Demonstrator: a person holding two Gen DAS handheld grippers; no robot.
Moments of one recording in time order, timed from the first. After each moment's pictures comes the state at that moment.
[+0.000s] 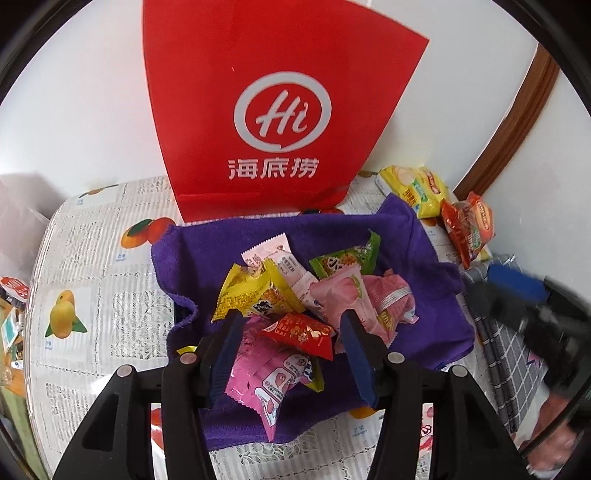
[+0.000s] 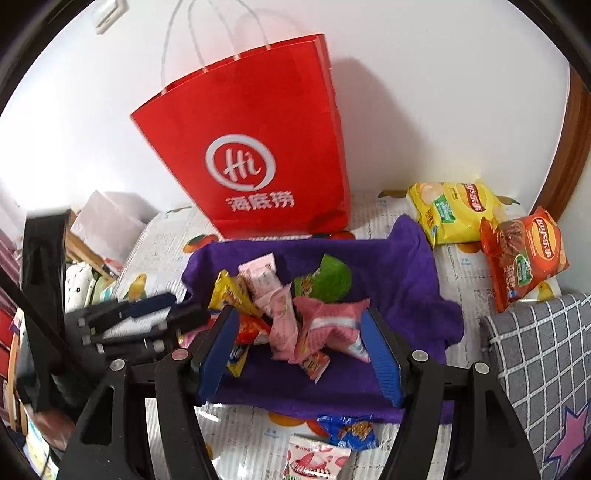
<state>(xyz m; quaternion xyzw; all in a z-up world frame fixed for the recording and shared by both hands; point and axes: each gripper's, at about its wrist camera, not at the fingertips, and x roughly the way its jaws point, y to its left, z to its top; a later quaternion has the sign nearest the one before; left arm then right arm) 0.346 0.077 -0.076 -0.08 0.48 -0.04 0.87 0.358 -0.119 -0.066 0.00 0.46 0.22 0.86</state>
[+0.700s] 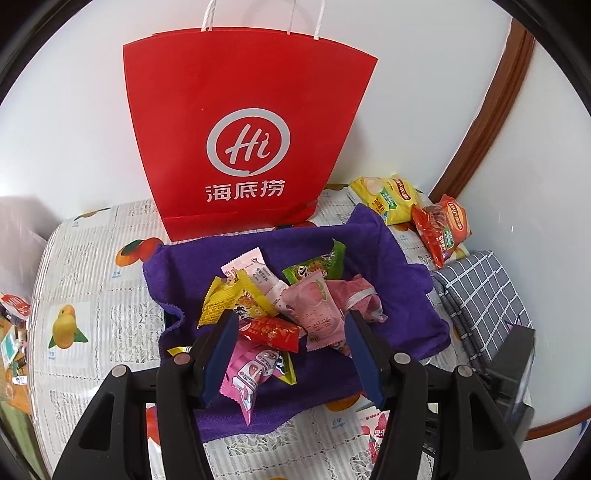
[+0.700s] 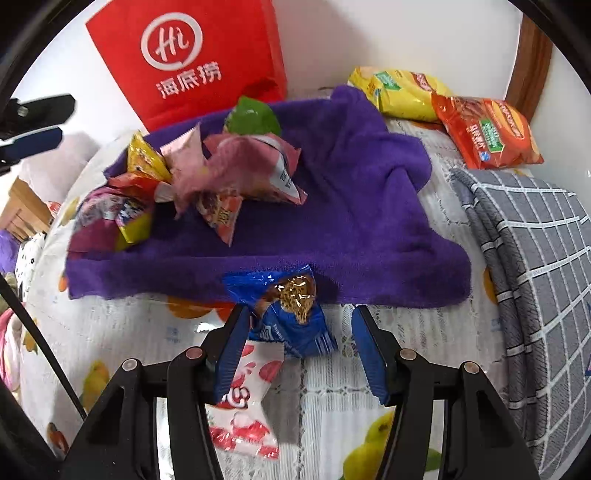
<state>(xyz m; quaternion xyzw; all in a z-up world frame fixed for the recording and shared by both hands) 0.326 0.058 -0.050 -0.06 0.46 -0.06 0.89 0.303 -0.168 -0.190 -0.03 0.52 0.13 0.84</state>
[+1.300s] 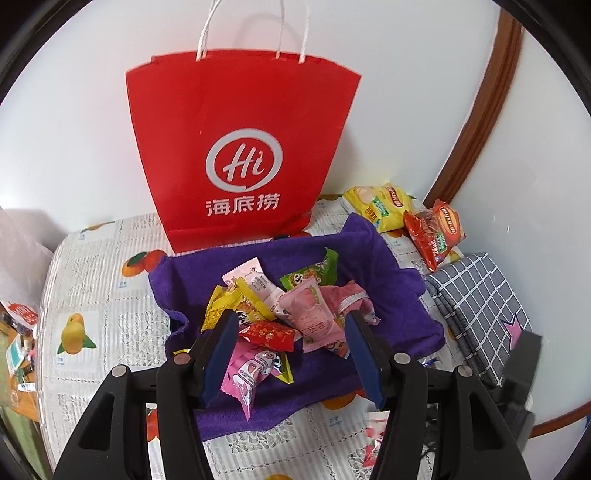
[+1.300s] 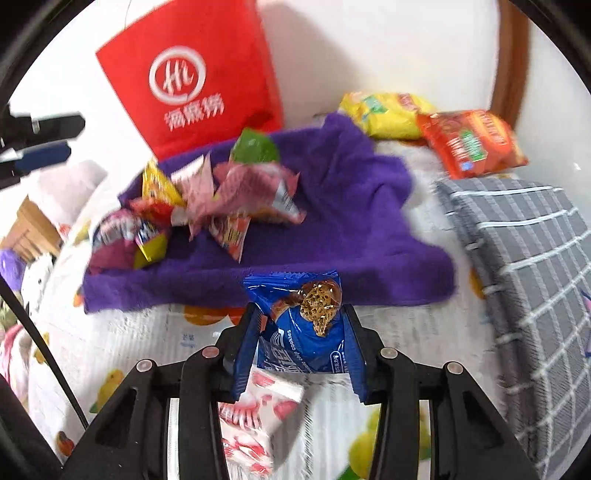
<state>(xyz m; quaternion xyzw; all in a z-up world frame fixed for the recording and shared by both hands) 0.312 0.053 -0.032 -0.05 0.43 -0.06 0.90 0.282 -0.182 -0.160 0.00 0.47 0.12 0.87</state>
